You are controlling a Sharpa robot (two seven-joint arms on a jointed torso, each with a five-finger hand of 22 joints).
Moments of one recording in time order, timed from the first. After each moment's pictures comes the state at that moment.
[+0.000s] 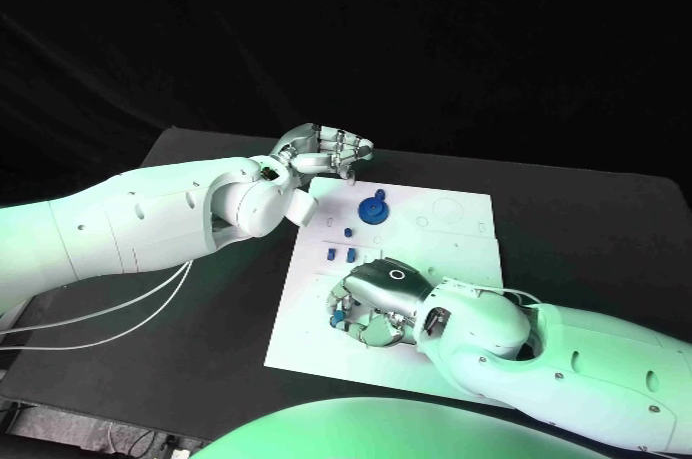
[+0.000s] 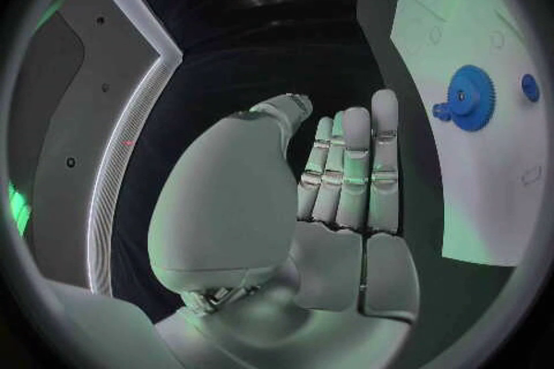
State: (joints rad) left arm 1.19 -0.83 -0.02 1.47 -0.15 -0.25 0.28; left_hand 1.49 -0.26 0.42 0.27 0.39 0.92 0.20 0.22 0.30 0.98 0.13 0.29 0.17 1.07 0.06 1.13 0.57 0.17 1.02 0.14 0.78 0.78; right arm 1.05 -0.59 -0.17 1.76 -1.71 -0.28 -0.15; right_hand 1.30 -0.20 0.56 0.06 0.12 1.01 0.16 0.15 0.41 1.24 0.08 0.11 0.11 1.46 -0.01 1.41 1.20 0.08 1.46 0.08 1.32 1.29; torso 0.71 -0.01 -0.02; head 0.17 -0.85
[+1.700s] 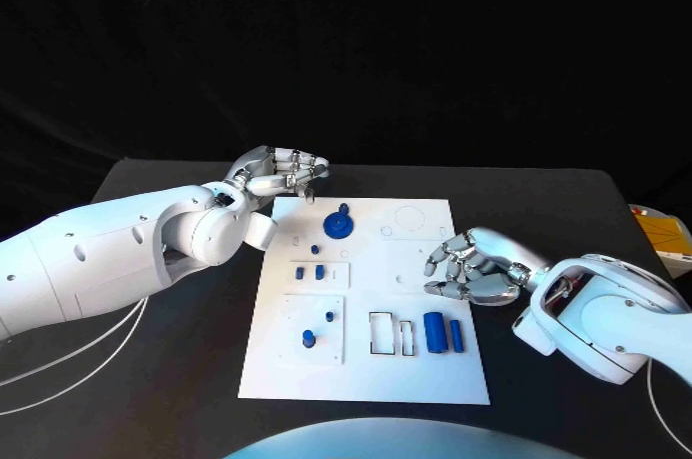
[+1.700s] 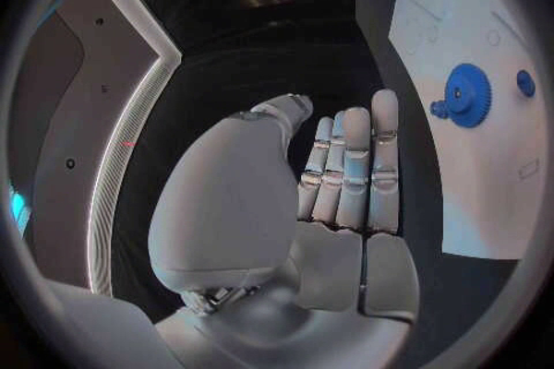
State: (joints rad) left arm 1.19 -0.85 -0.03 1.47 -0.15 -0.24 0.27; left_hand 1.49 -0.25 0.42 0.27 0.39 0.92 0.20 0.22 0.30 0.98 0.13 0.30 0.17 1.07 0.06 1.14 0.56 0.17 1.01 0.14 0.78 0.78; right arm 1.17 -1.12 -0.17 1.94 -1.10 -0.39 -0.11; right_hand 1.25 -0.19 0.37 0.14 0.16 0.94 0.10 0.31 0.60 1.25 0.02 0.64 0.73 1.46 -0.05 1.45 1.26 0.05 1.47 0.05 1.40 1.31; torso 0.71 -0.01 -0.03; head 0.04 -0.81
